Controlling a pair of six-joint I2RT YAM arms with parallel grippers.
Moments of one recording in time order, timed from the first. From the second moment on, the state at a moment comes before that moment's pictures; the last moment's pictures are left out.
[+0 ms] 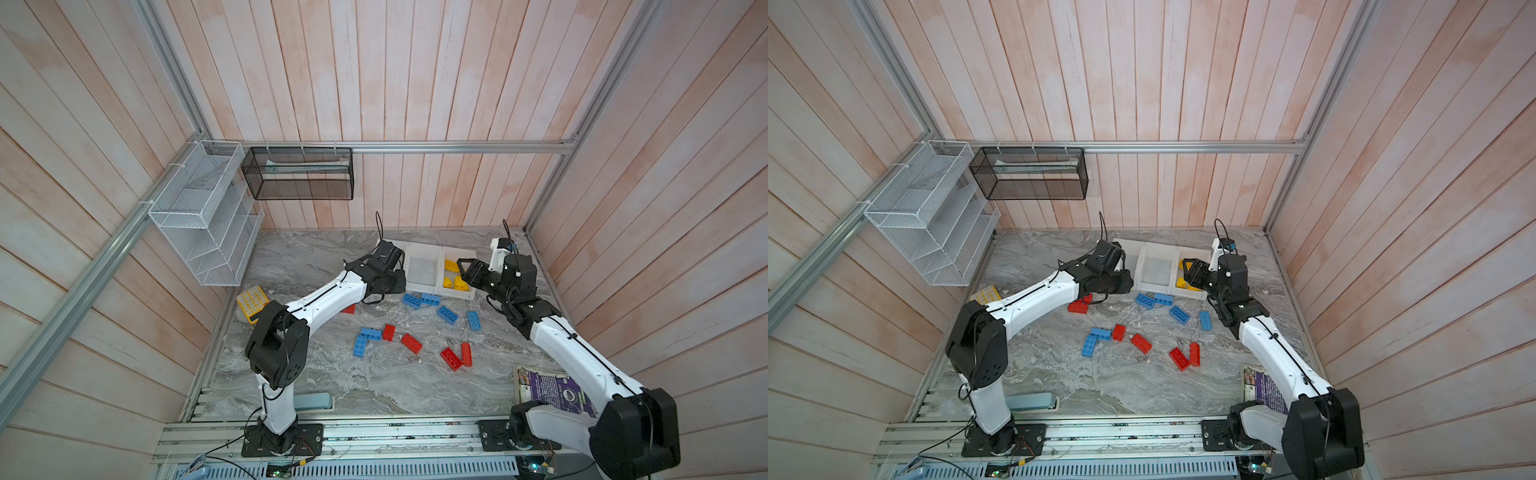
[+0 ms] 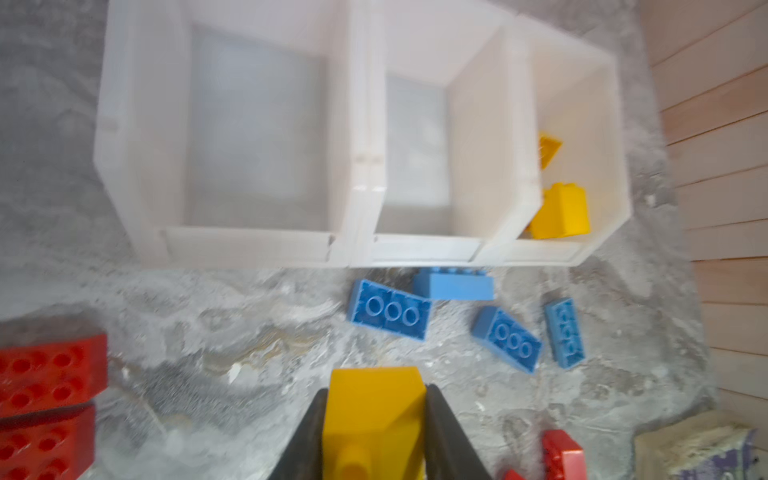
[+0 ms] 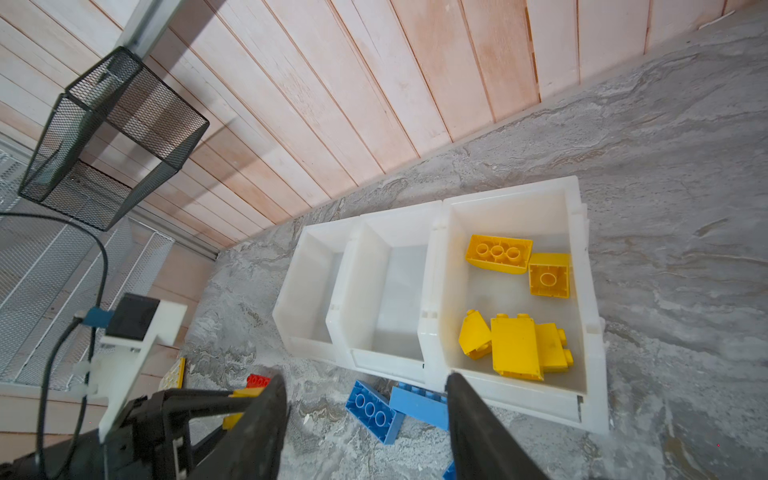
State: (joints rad) left arm -0.66 1.88 1.56 -0.53 0.06 -0.54; right arm 0.26 1.17 0.83 -0.01 -0.16 0.60
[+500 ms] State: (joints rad) left arm -0.70 2.27 2.06 -0.48 0.26 -0.55; right arm 0.31 0.98 0.78 0.00 -0.08 0.63
